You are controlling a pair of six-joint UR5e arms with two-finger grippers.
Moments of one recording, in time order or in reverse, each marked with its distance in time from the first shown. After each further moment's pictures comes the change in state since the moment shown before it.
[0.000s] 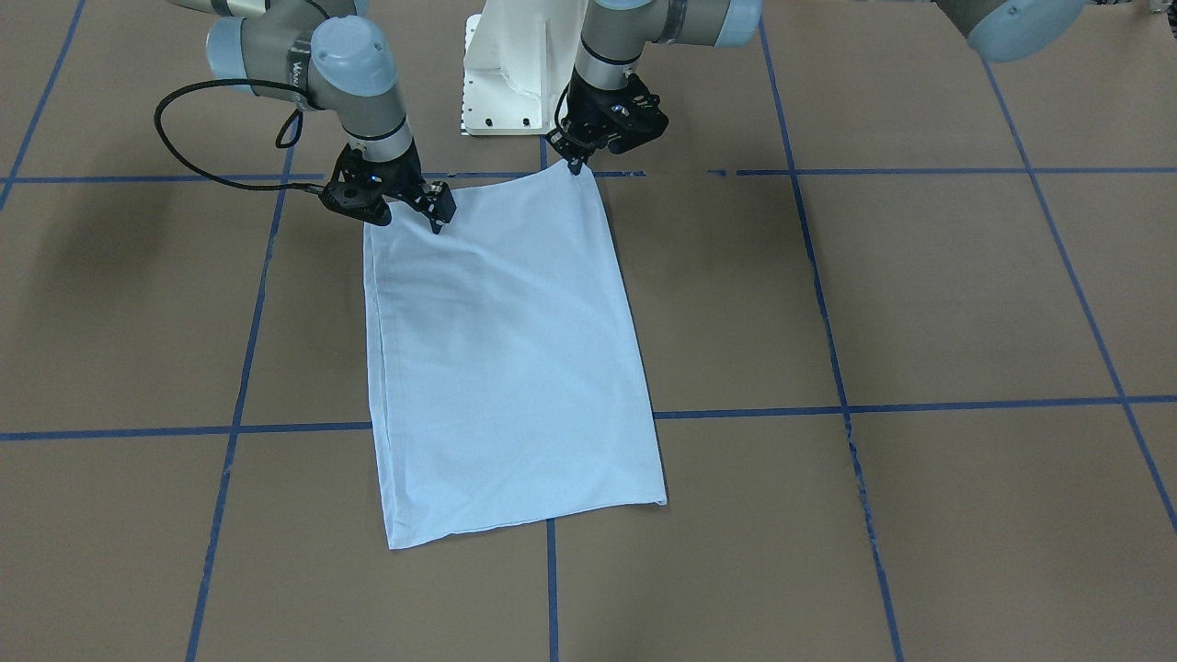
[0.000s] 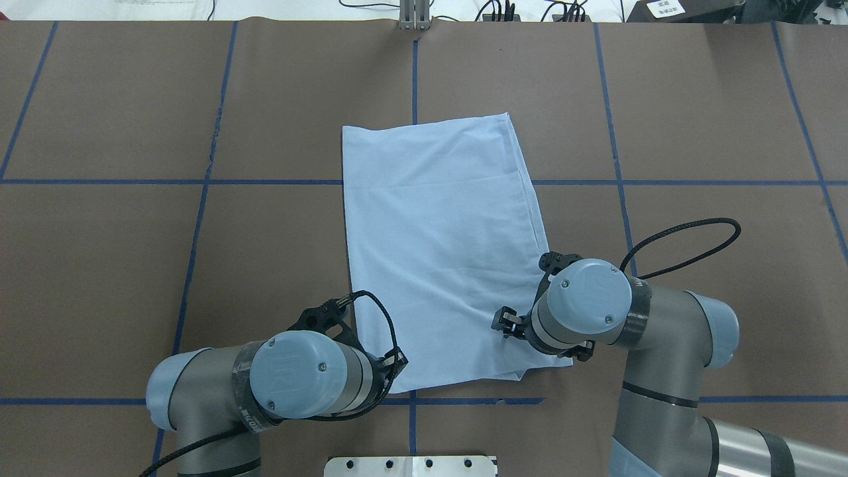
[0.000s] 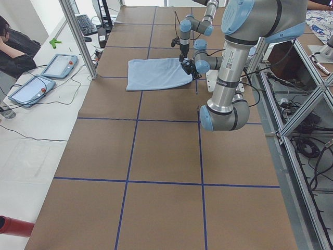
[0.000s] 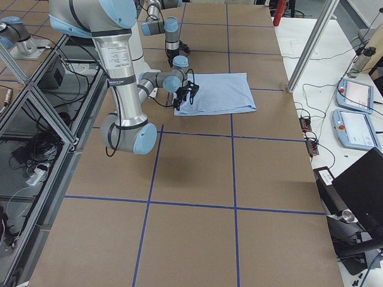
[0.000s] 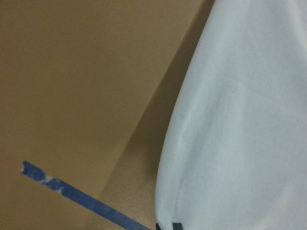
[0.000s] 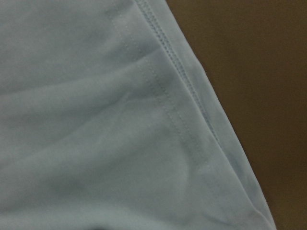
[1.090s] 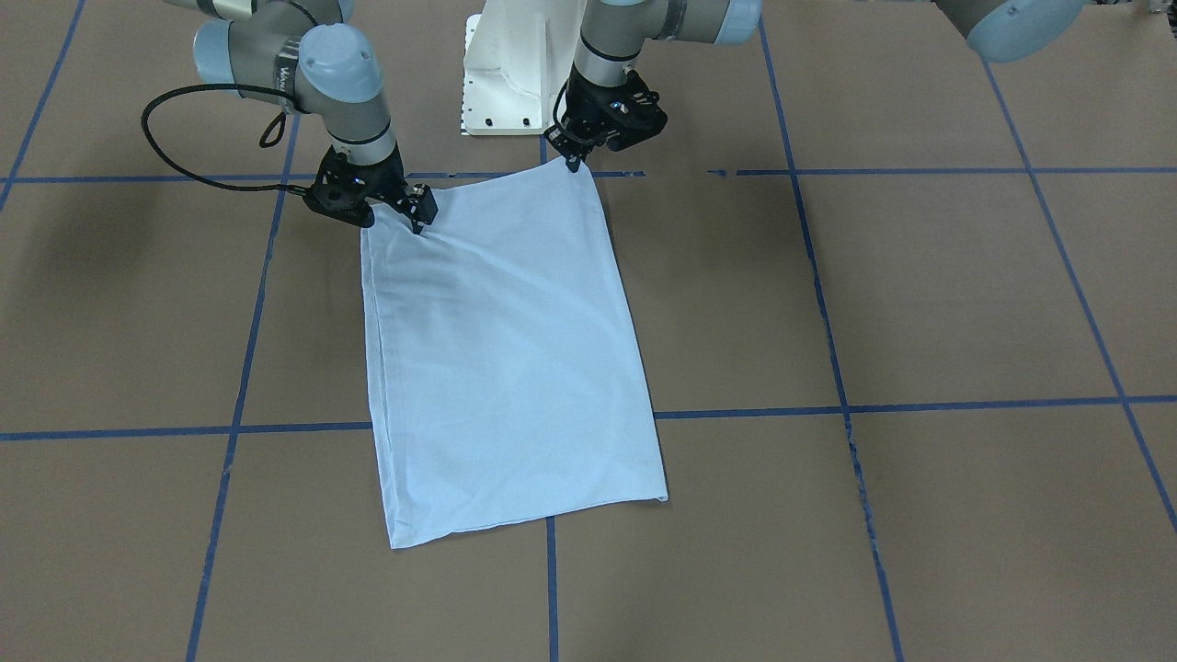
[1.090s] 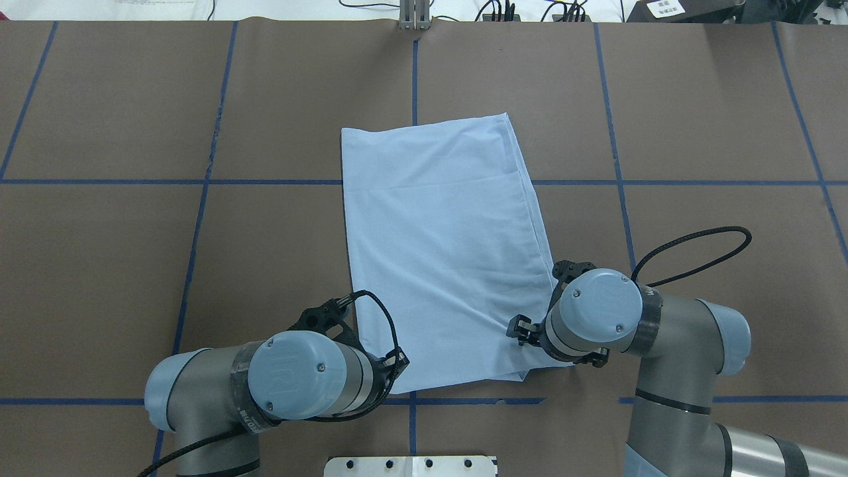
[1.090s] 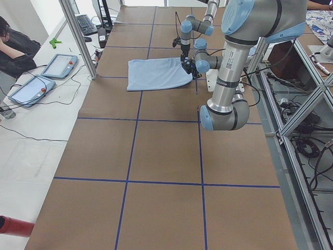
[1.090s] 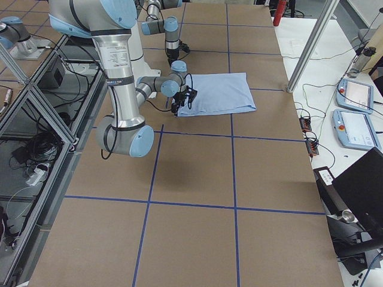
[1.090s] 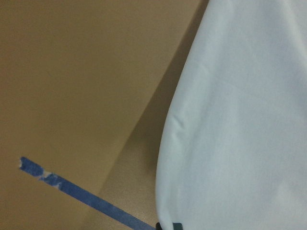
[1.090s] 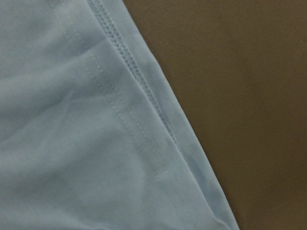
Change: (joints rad) left arm 0.000 -0.001 -0.007 0.000 0.000 0.000; right arm -0.011 -0.037 0.001 0.000 -0.006 -0.010
